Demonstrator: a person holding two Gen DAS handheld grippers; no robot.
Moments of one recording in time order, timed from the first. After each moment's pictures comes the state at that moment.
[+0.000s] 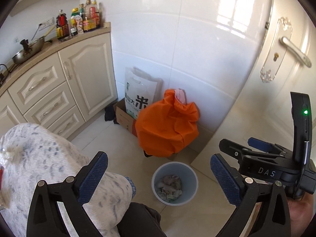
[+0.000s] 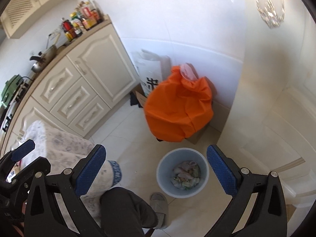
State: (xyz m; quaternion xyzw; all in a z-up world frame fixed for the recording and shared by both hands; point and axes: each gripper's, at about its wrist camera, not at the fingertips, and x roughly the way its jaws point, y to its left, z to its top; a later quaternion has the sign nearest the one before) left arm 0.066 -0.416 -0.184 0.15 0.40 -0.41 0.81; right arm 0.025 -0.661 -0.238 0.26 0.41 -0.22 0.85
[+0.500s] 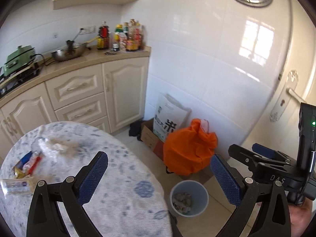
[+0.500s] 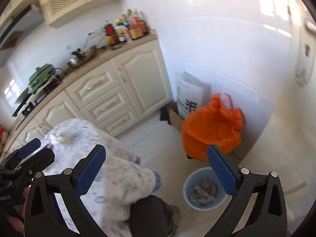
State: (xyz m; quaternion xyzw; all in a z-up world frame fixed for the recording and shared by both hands) left arm 0.055 -0.235 -0.108 0.06 0.34 -0.35 0.87; right arm 0.070 -0.548 -0.153 0.19 0.36 -0.14 0.90
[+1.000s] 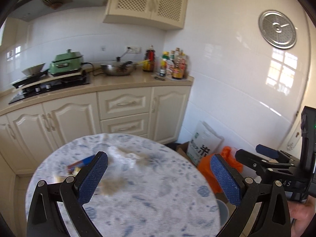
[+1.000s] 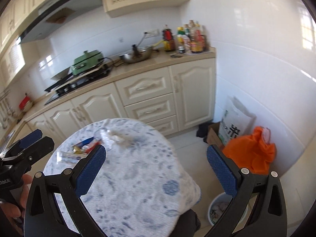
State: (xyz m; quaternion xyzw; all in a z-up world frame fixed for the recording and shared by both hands) left arm 0.019 -0.047 -0.059 0.00 0.28 -0.24 0.93; right arm 0.116 -0.410 -0.098 0.11 0.33 0.00 0.94
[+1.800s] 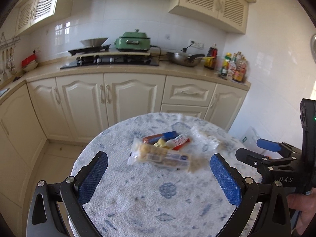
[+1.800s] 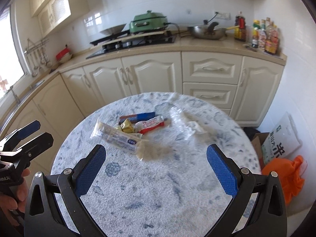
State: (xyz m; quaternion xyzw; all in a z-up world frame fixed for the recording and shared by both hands) left arm 0.024 0.068 -0.096 -0.05 0.32 -0.06 0.95; right arm 0.196 -0.244 -0.157 0.01 0.40 0.19 0.90
